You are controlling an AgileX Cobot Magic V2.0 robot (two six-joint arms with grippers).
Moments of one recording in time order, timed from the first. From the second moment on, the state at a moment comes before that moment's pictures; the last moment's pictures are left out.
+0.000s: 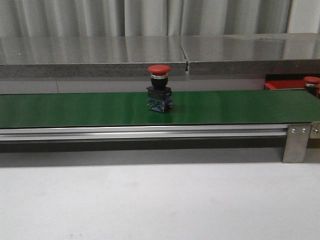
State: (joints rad) left arm -0.12 0.42 -0.56 -0.17 0.62 0.15; right arm -0.44 1.51 -0.88 0.10 0.46 0.02
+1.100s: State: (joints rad) left arm -0.12 0.42 -0.56 -0.17 0.62 0.15; right arm 0.09 1.52 -1.34 0.10 0.94 -0.11
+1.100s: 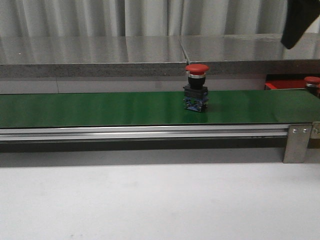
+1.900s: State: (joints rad) left arm -0.12 0.42 -0.56 -0.17 0.62 0.15; right arm 0.24 1.90 -1.66 0.20 1.09 -0.50
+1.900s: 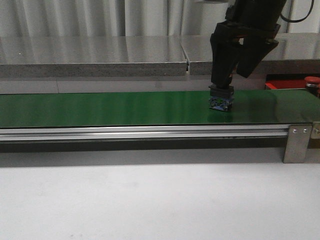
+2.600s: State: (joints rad) left arm -0.12 0.42 -0.56 -0.17 0.62 0.15; right arm 0.24 1.88 -1.67 0.20 1.00 -0.47
